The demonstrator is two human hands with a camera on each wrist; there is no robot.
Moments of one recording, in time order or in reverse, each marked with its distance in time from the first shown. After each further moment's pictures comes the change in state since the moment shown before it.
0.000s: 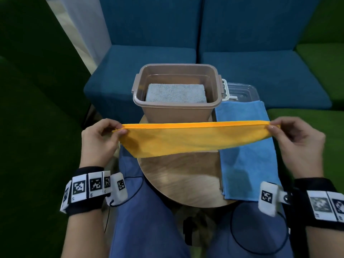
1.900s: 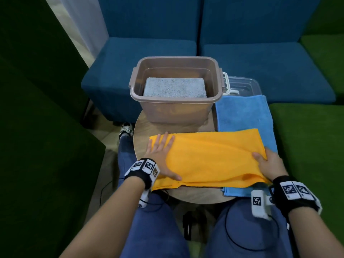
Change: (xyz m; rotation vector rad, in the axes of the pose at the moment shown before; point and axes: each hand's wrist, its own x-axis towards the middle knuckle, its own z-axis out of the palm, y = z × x) left_hand -0.032 -0.041 0.159 0.659 -1.074 0.044; right_hand -0.035 0.114 0.006 -0.551 -0.324 0.658
